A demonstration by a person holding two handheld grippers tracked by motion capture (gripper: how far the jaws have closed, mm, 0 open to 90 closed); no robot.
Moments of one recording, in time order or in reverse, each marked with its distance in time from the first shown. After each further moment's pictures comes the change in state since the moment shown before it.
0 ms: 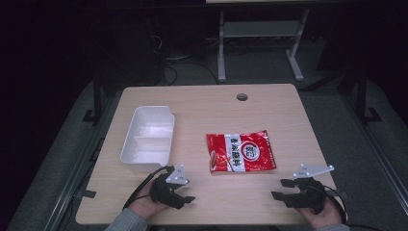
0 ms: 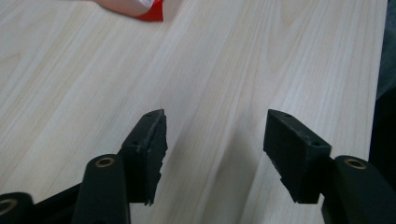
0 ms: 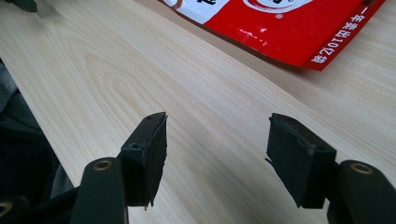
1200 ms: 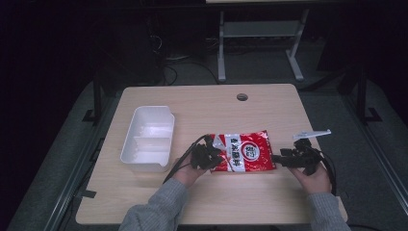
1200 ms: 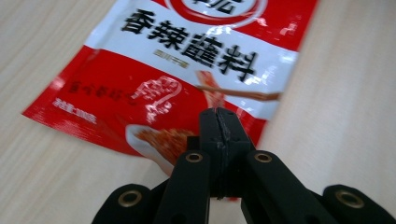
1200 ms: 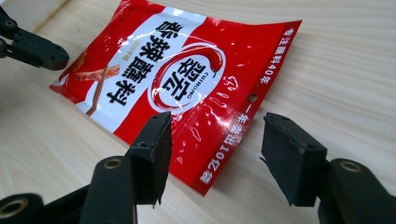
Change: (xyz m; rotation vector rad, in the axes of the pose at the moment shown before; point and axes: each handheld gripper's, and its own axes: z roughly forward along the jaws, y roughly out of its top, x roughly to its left) left arm 0.040 0.117 0.064 0.070 0.128 -0.043; right arm -0.064 0.067 0.017 -0.050 -0.075 0.189
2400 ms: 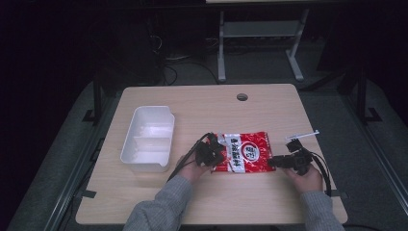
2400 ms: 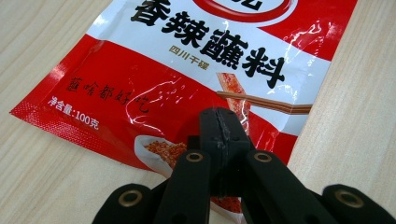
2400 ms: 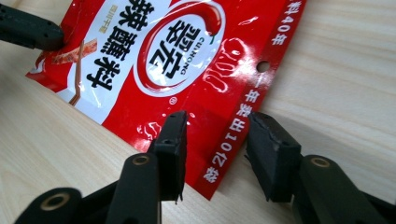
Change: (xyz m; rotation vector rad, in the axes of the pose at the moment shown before) left arm 0.005 0.003 0.016 0.033 0.004 -0.042; right arm -0.008 -0.007 0.031 0.131 0.031 0.103
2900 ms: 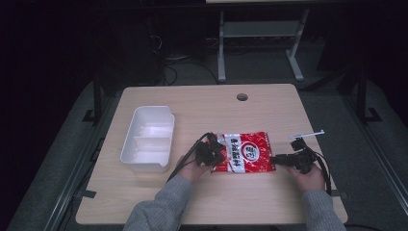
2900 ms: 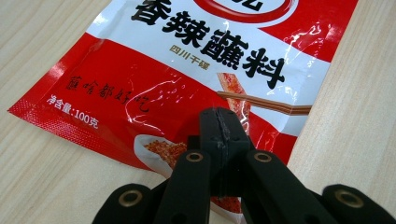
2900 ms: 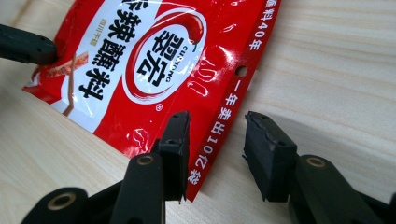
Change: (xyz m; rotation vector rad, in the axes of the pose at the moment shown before) left arm 0.002 0.000 0.000 -0.002 -0.009 -0.012; right arm -0.012 -0.001 -0.006 -0.035 0.016 0.052
